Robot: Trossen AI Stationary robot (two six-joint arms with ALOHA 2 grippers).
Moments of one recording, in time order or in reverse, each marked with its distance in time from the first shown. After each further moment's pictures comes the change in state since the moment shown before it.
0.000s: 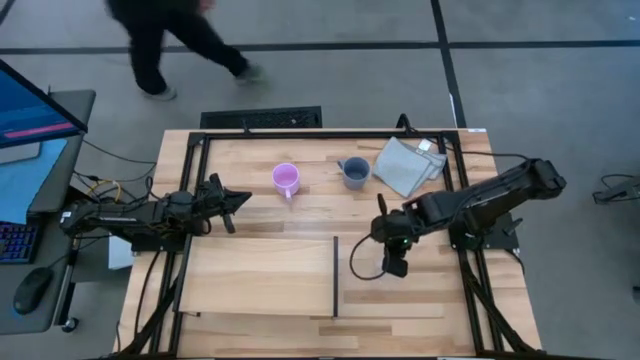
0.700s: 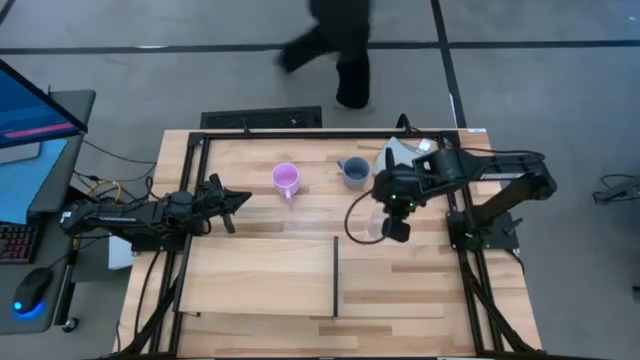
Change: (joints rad) left arm 0.000 0.000 0.000 0.000 0.000 -0.004; right arm -0.135 0.086 0.612 -0.523 0.209 -0.180
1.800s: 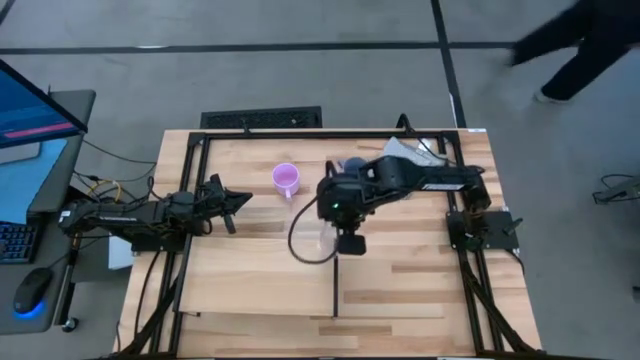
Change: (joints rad) left arm 0.000 0.024 0.000 0.000 0.001 -0.002; right arm 0.032 0.504 0.675 -0.080 -0.078 -0.273
